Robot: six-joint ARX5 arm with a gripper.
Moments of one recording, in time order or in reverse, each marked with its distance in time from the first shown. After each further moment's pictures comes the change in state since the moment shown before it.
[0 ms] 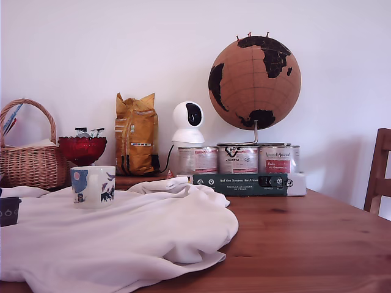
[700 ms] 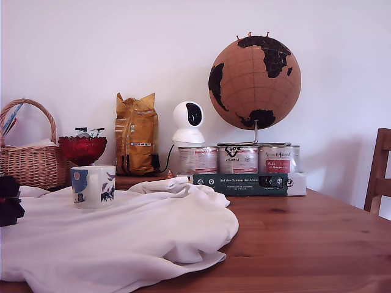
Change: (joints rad) arm 0.000 0.345 0.248 0.043 -0.009 0.000
